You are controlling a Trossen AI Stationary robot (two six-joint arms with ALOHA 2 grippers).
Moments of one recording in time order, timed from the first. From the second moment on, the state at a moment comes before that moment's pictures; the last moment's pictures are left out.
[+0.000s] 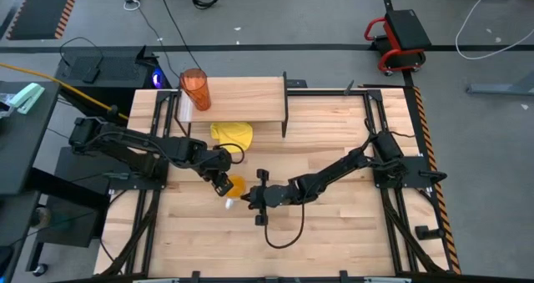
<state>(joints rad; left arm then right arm) -0.14 1.34 0.90 -0.69 0.07 -0.85 0.28 2.07 1.25 0.29 0.36 0.07</state>
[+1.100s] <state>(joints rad) -0.17 1.31 0.90 -0.75 0.06 -0.88 0.22 2.08 1.25 0.22 0.44 0.02</state>
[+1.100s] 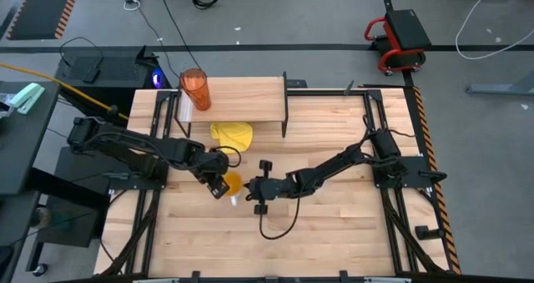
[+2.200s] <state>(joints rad) -0.10 1.29 0.90 -0.75 0.02 -0.83 0.20 2.08 1.25 0.20 0.48 0.03</state>
